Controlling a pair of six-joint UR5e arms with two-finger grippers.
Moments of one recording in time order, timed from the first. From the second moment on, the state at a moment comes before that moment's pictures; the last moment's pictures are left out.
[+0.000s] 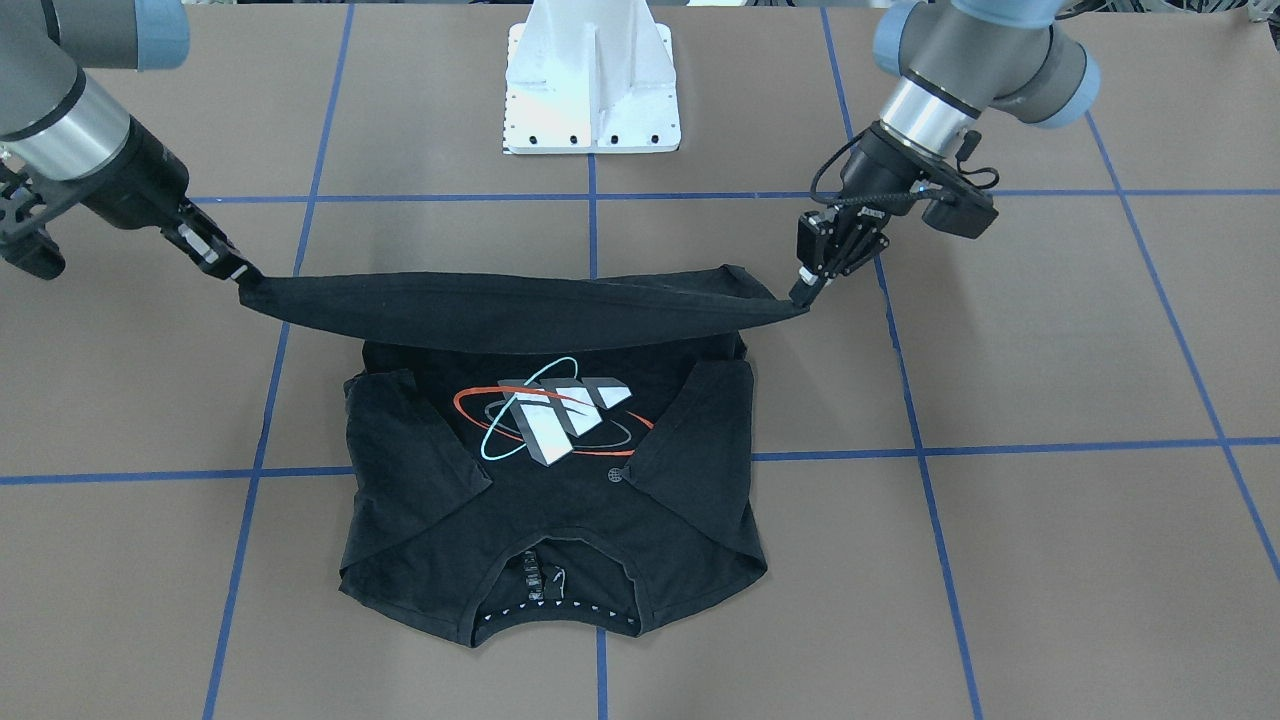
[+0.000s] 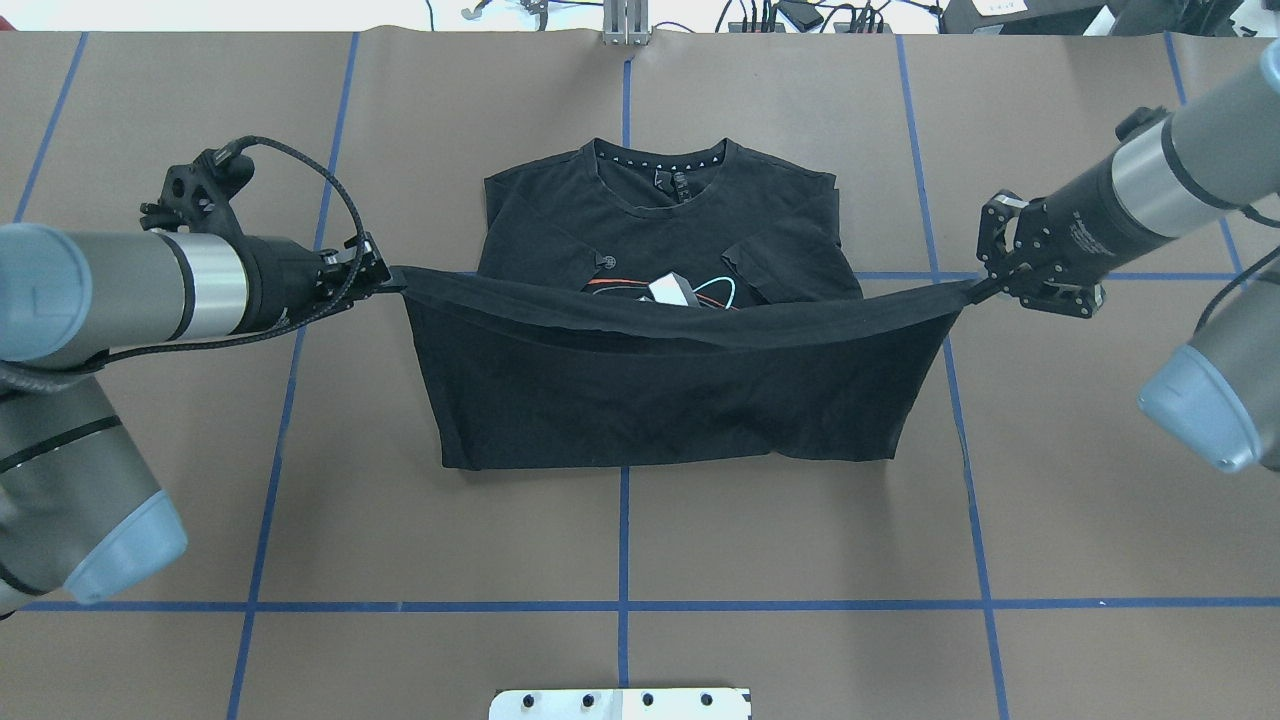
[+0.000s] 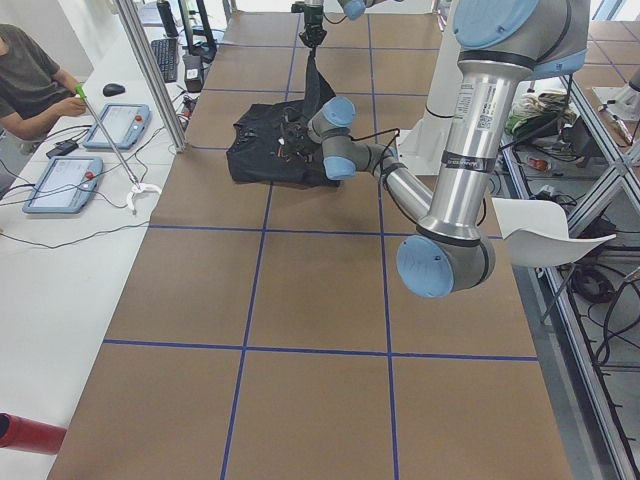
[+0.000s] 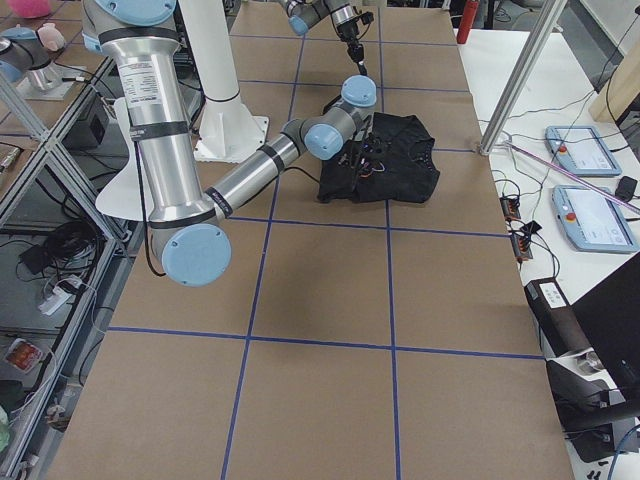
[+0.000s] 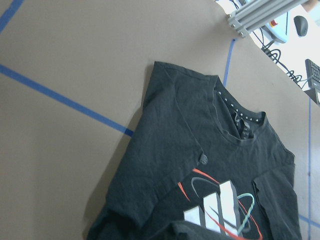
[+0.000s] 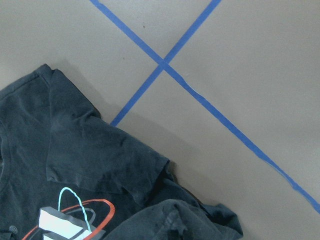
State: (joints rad) left arm -0.69 -1.82 -1.90 -2.30 -1.76 -1.65; right arm 0.97 -1.34 1.98 -1.45 2.28 1.77
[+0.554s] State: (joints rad) left arm -0.74 -1.98 -1.61 -2.37 -1.74 -1.64; right arm 0.96 -1.09 1.69 -1.48 2.17 1.71
